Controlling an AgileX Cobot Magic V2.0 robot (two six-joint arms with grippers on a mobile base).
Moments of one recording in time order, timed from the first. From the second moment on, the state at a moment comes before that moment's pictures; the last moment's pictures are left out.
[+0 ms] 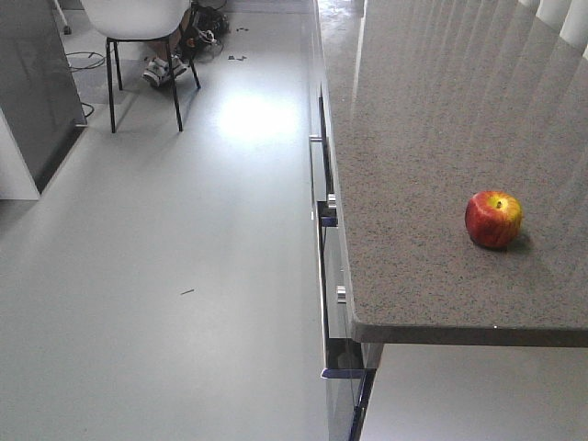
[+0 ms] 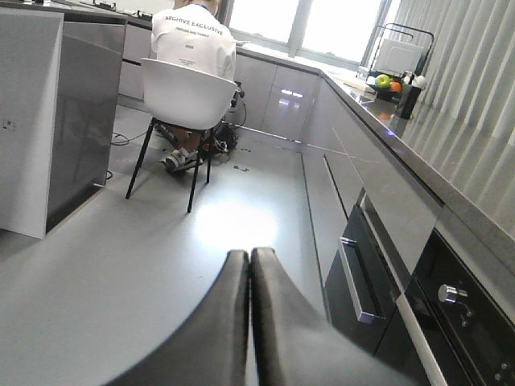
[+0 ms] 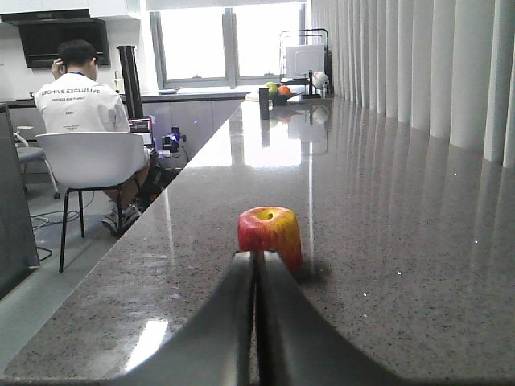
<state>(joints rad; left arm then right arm) 0.09 0.01 0.02 0.12 0.09 -0.45 0.00 -0.01 0.03 -0.02 0.00 0.08</state>
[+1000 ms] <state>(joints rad) 0.09 0.01 0.02 0.12 0.09 -0.45 0.00 0.28 -0.68 0.24 0.53 -0.14</state>
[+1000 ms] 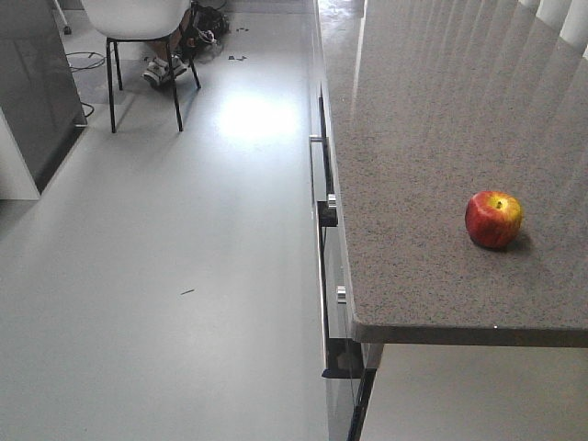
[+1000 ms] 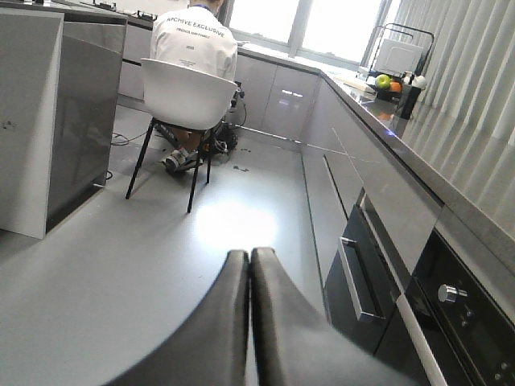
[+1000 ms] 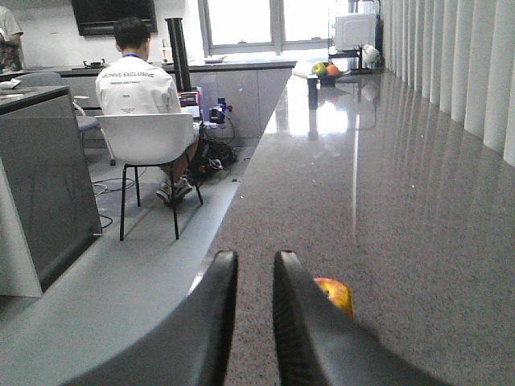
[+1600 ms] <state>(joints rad) 0.09 0.01 0.02 0.12 0.09 -0.45 0.00 0.63 -0.91 0.30 0.49 -0.23</state>
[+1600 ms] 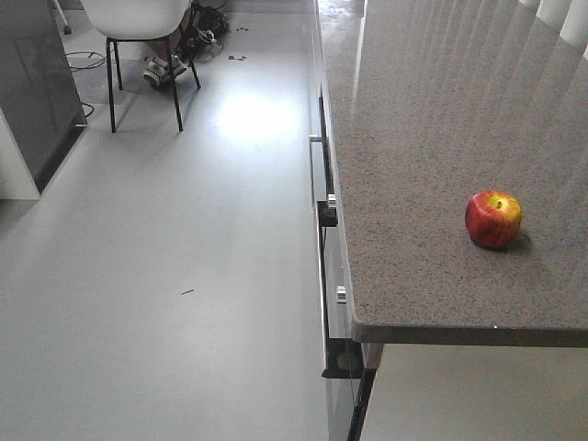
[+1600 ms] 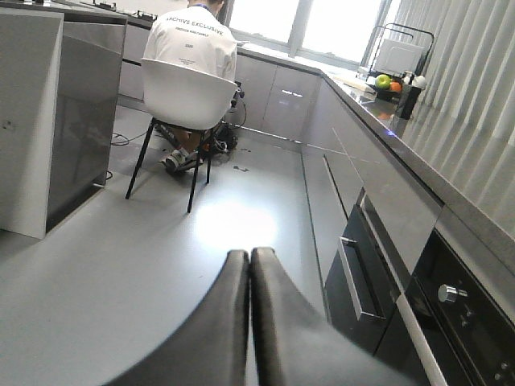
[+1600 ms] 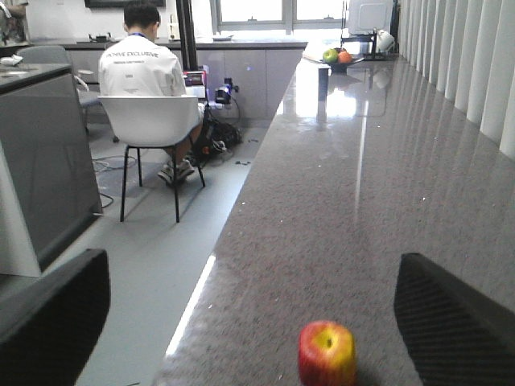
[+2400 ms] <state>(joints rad) 0.09 0.01 0.02 0.12 0.09 -0.45 0.00 1.61 -1.51 0.06 0.81 -0.02</state>
